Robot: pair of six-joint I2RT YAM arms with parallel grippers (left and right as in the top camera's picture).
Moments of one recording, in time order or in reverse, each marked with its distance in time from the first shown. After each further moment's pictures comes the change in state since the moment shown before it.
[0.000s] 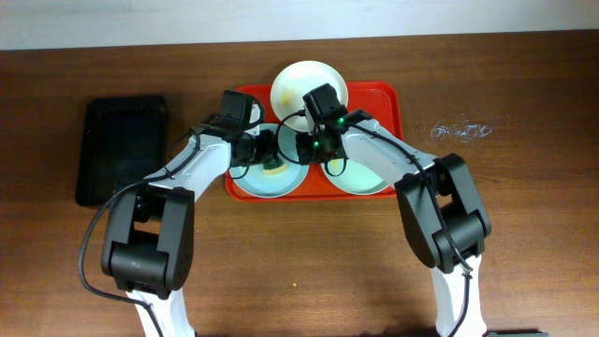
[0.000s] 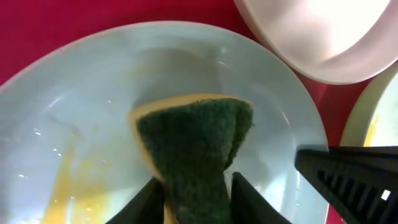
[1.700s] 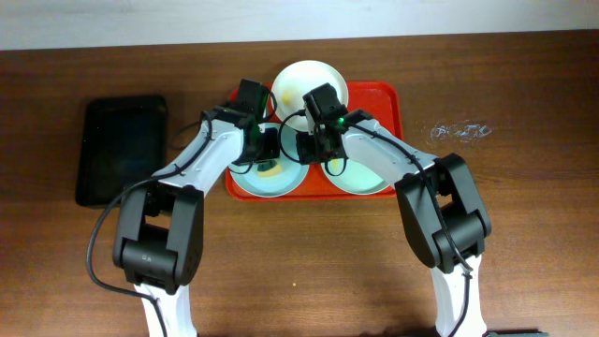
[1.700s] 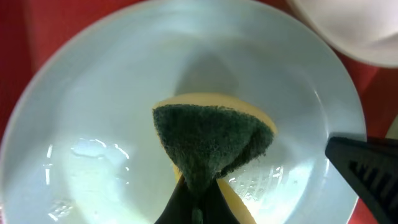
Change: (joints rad) left arm -0.052 0.045 0.175 -0.291 -0.179 -0.011; right arm -0.001 0.000 0.001 0.002 0.007 0.001
